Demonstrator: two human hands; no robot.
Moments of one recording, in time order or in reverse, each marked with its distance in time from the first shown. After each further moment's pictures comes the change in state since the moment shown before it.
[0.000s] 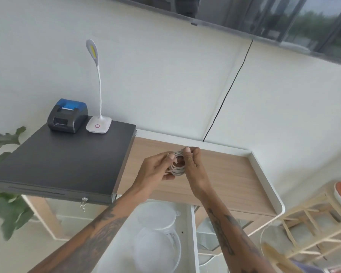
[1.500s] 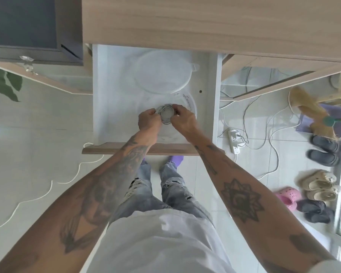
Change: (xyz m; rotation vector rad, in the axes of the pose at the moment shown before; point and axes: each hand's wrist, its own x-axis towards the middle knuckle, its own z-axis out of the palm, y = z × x) left_hand -0.059 -0.311 -0.010 0.331 0.577 -1.025; right_hand -0.127 0.278 0.024 -0.380 -0.300 0.983
